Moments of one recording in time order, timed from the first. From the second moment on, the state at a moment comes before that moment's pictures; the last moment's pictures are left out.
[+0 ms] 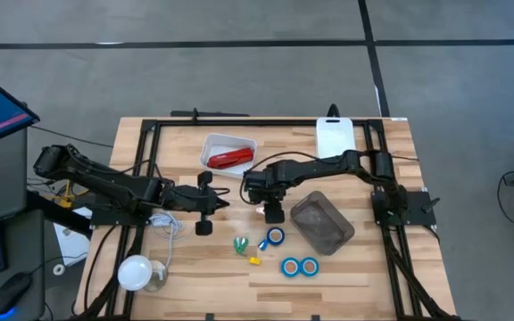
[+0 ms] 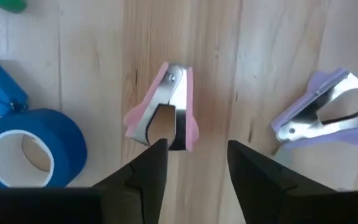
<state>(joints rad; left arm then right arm) -0.22 1.14 0.59 -0.05 -0.33 -0.02 -0.02 2.09 1.60 -0.89 -0.05 -0.10</state>
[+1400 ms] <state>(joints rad) -0.22 1.14 0.59 -0.05 -0.33 -0.03 -0.04 2.12 1.59 -0.85 -0.06 -0.19</state>
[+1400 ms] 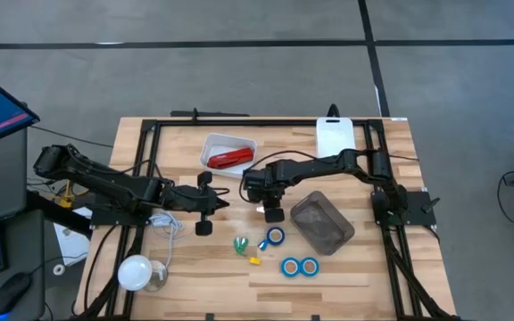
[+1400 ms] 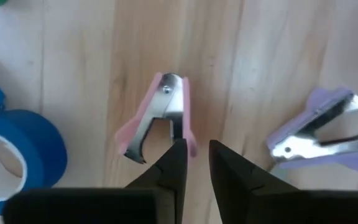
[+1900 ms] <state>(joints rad) -0.22 1.14 0.59 -0.05 -0.33 -0.03 -0.04 2.12 1.58 -0.82 -0.11 -0.19</state>
